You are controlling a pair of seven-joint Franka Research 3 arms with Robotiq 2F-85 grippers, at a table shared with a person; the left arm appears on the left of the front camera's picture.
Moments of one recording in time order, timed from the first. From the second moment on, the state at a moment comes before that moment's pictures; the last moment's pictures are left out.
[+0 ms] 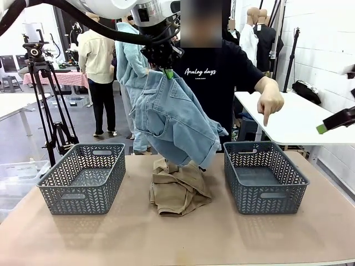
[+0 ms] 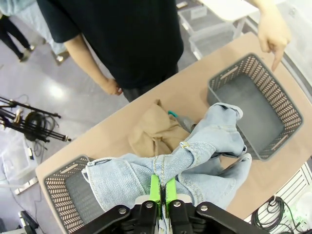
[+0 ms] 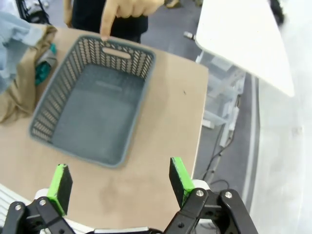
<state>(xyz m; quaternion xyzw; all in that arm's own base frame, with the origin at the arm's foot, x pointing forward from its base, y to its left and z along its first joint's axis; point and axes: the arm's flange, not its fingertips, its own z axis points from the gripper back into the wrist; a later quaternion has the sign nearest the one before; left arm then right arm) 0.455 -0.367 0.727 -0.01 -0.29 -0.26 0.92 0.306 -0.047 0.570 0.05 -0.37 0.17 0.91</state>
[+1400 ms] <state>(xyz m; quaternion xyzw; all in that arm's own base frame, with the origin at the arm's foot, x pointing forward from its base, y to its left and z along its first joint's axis) 0.518 -0.527 0.681 -0.12 -0.31 -0.37 0.87 0.303 -0.047 0.570 0.04 -0.37 0.17 0.91</state>
